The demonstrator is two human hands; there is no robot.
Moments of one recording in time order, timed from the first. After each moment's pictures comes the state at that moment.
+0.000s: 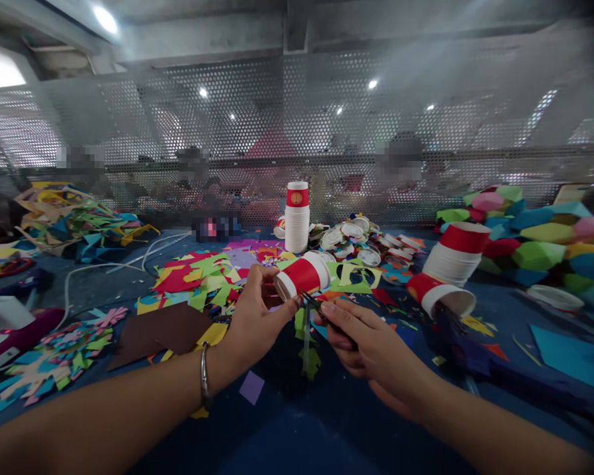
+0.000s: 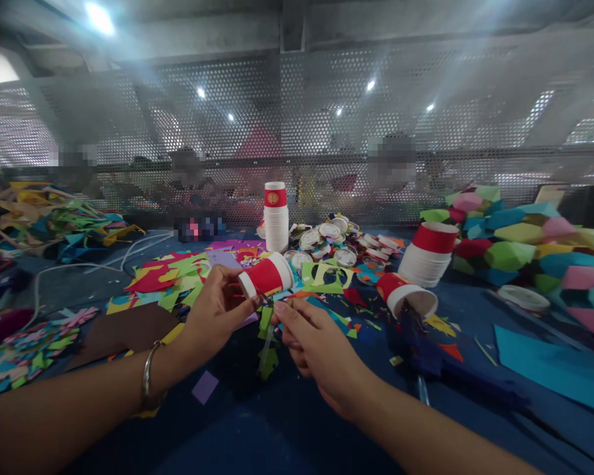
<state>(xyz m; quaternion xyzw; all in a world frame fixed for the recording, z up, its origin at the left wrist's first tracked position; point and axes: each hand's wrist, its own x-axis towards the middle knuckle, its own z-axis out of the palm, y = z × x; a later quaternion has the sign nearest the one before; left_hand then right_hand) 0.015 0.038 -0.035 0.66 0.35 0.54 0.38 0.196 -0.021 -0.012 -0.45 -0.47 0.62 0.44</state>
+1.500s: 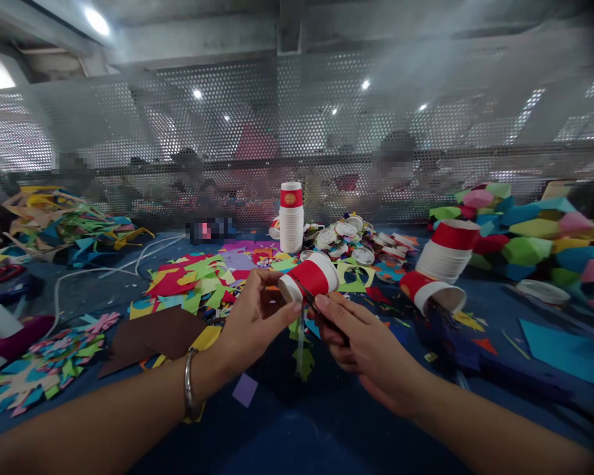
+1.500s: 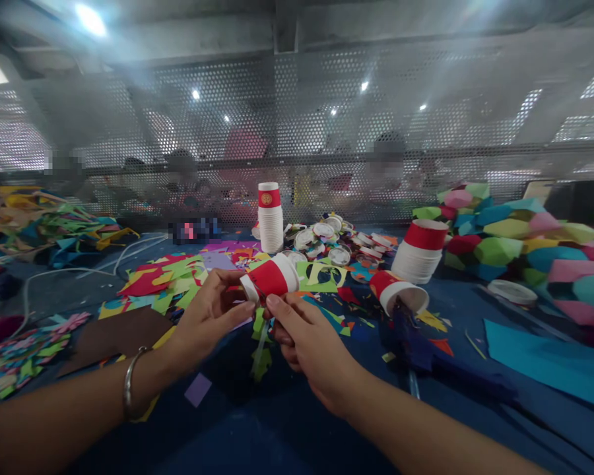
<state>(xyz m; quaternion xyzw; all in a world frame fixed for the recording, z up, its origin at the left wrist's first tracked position) 0.017 0.028 -0.024 0.64 0.31 0.50 0.49 0.192 -0.019 -0.009 -0.42 -0.45 0.64 0.46</state>
